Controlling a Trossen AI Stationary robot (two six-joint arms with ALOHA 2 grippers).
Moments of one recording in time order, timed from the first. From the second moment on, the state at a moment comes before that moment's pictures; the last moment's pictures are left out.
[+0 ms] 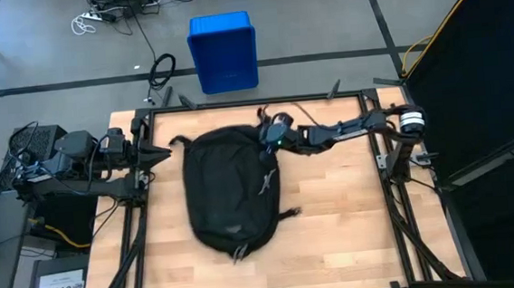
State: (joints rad) left arm 0.00 0.39 0.79 -0.27 0.00 0.00; right arm -0.20 1.78 1.06 0.03 0.47 0.05
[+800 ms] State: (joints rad) left arm 0.00 0.39 0.79 -0.27 0.00 0.00; right arm -0.21 1.69 1.06 -0.20 0.47 0.05
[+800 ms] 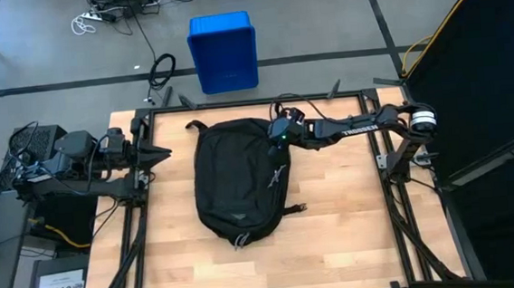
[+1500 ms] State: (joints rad) left arm 0.00 0.39 0.79 -0.23 0.00 0.00; right arm 0.21 1.52 1.06 -0.10 0.39 0.04
